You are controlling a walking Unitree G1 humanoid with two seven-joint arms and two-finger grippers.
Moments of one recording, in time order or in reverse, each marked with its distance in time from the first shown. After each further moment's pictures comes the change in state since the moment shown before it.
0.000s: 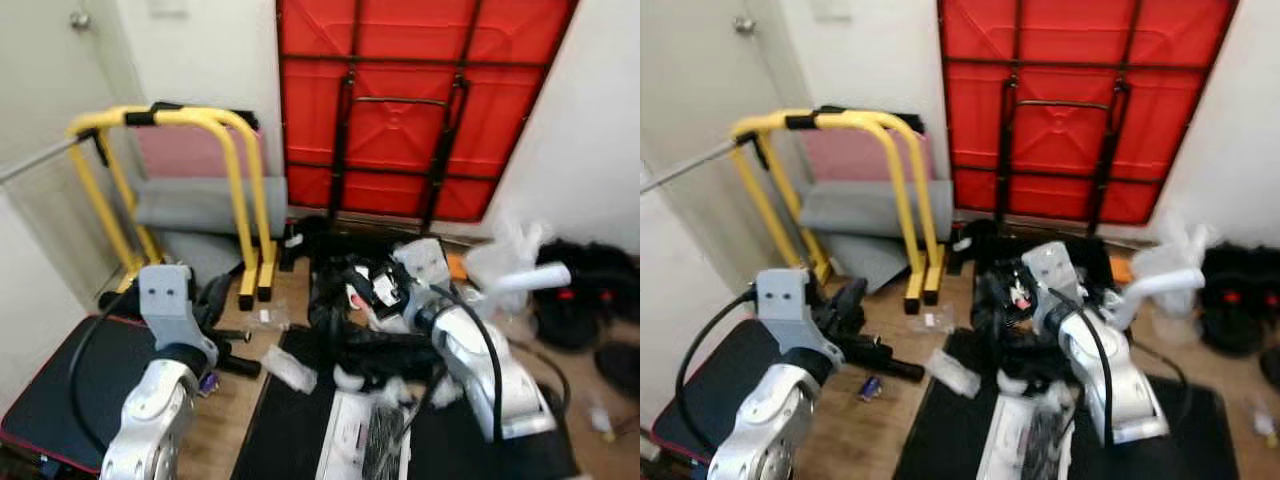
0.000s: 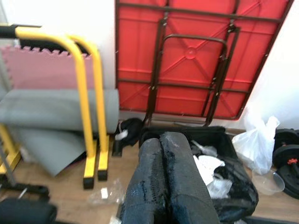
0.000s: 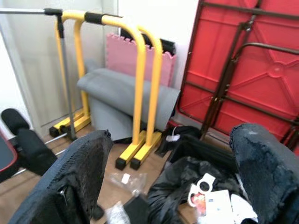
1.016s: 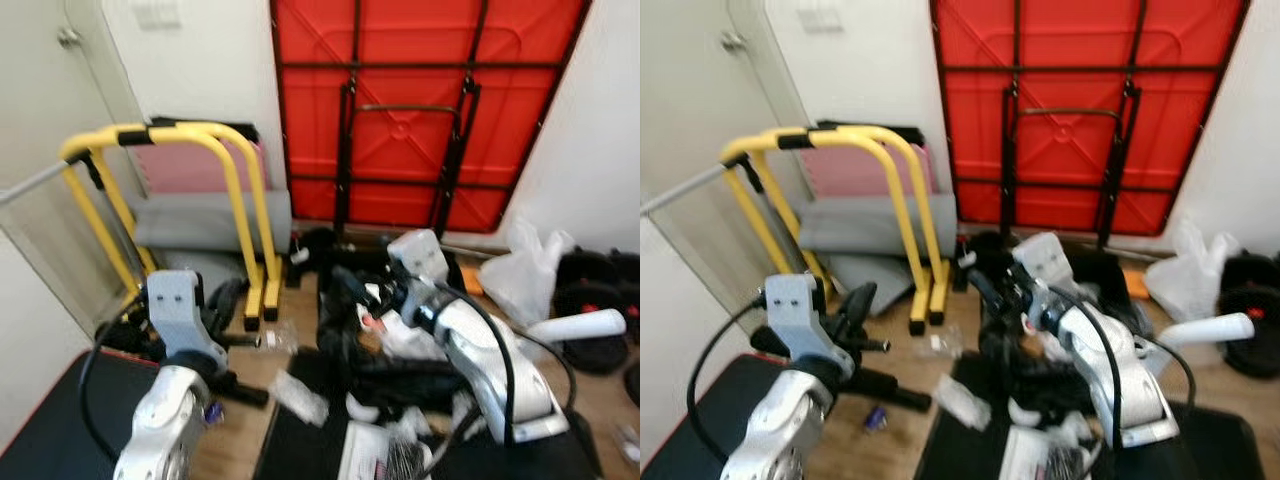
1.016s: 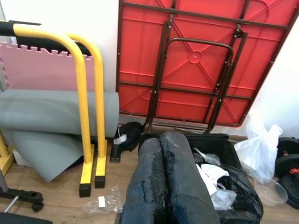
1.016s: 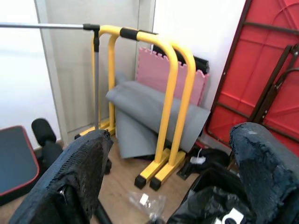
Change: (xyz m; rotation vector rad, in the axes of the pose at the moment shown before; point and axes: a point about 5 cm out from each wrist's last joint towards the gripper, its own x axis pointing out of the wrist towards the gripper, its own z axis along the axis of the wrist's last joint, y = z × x) left arm 0.003 -0.003 0.003 -0.014 -0.024 -0.014; right arm 0.001 0.010 0.025 -0.016 -0.061 0.143
